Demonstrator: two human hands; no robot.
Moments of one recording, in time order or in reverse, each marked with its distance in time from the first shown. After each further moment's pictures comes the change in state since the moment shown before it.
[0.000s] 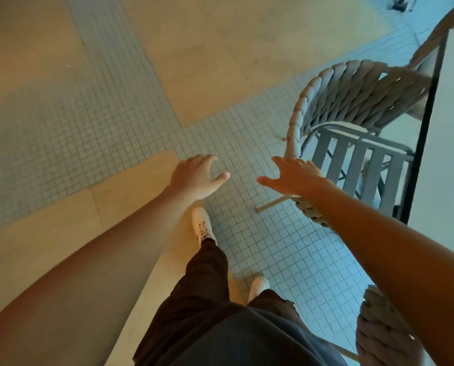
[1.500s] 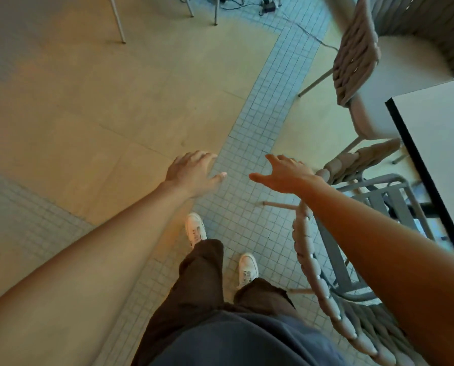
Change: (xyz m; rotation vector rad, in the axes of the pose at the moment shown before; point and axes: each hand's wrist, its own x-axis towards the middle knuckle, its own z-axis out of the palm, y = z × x) left_hand 0.654 0.111 -0.232 0.309 -0.181 0.617; right_hand 0.388 0.190 -0.305 0.540 0.085 0.503
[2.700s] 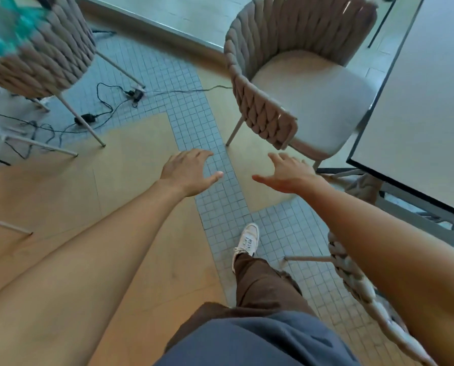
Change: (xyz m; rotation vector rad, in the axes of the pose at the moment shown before) left_hand 0.498 0.107 -0.193 0.368 -0.068 0.707; right_hand 0.229 0.136 -0.212 0.422 0.216 0.635
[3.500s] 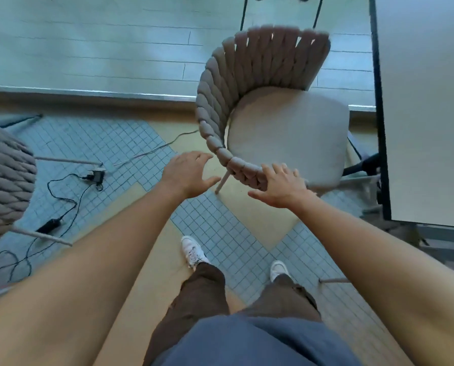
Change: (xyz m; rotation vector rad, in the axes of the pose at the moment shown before) left_hand 0.326 -0.080 -0.116 0.131 -0.026 0.472; right_hand 0.202 -0.044 -0.109 0.161 0.054 0.325
